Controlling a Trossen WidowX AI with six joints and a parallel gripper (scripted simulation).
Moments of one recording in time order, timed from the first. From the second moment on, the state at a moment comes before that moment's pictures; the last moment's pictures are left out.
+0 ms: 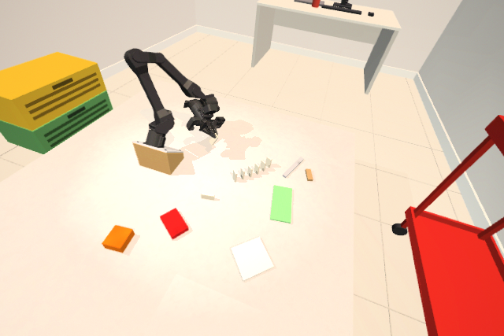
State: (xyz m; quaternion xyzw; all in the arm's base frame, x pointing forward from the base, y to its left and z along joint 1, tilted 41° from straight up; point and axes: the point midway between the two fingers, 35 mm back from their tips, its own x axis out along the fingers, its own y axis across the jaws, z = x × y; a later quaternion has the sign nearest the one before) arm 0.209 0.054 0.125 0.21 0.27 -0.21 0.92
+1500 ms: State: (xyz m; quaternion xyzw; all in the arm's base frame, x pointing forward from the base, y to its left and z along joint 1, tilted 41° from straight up) arm 0.196 0.067 0.148 0.37 0.07 -0.17 0.91
